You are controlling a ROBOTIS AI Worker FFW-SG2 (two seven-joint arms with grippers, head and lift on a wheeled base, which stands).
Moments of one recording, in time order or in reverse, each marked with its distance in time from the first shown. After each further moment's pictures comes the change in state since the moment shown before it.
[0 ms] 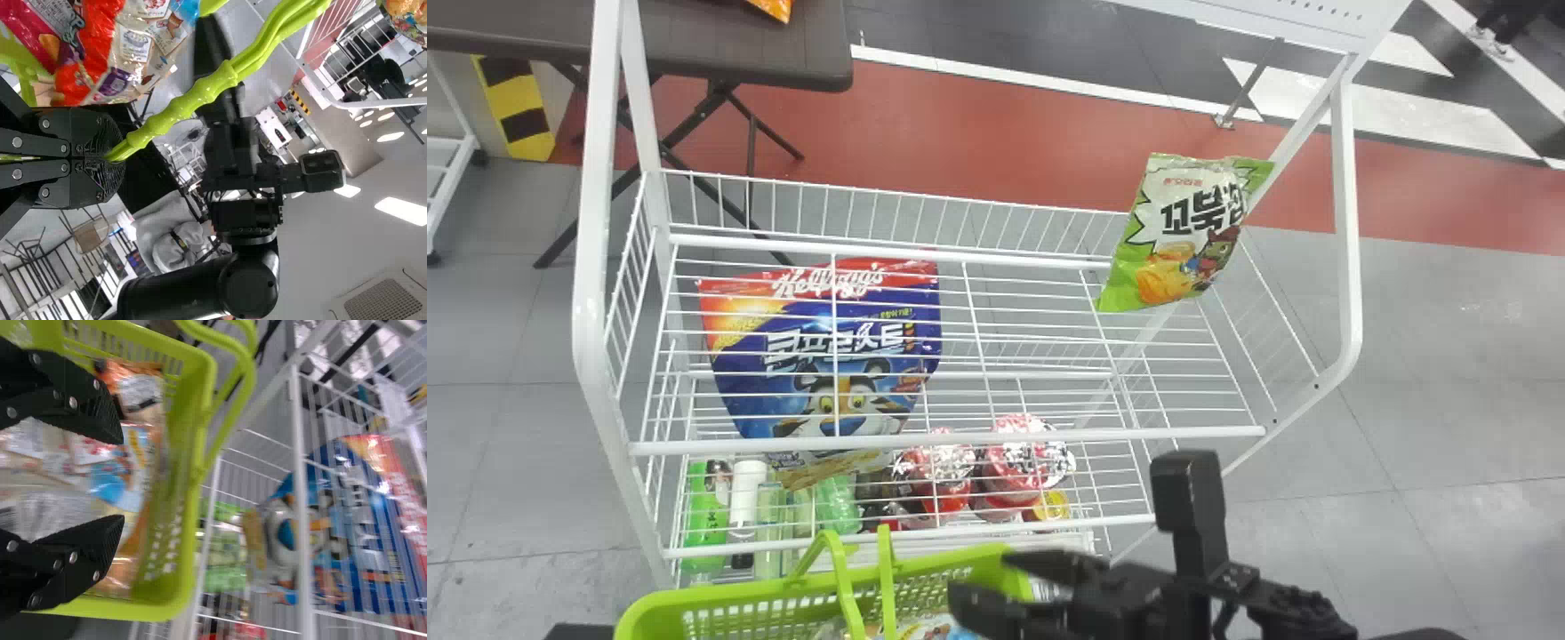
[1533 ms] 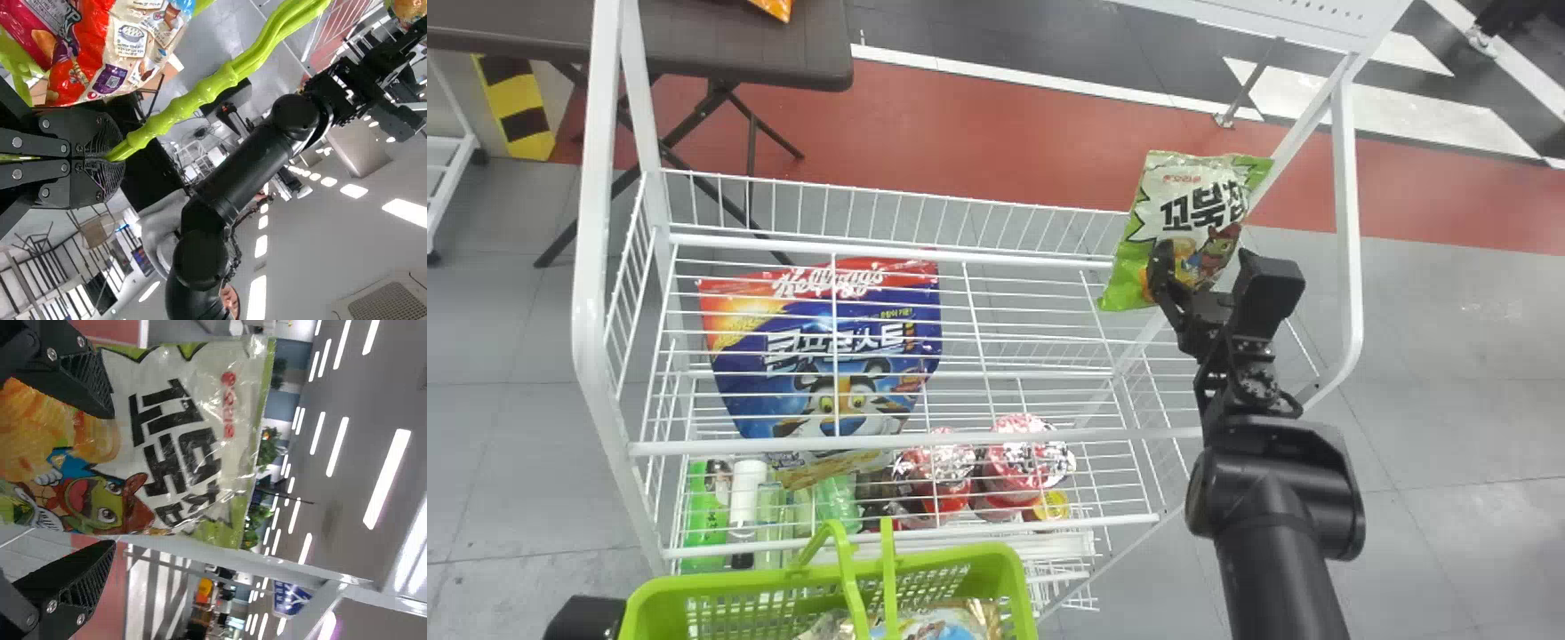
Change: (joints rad) left arm -0.062 0.009 -0.009 0.028 -0.002 0.065 -0.012; right arm -0.798 -0.012 -0.211 1.244 0.230 -1.228 -0.545
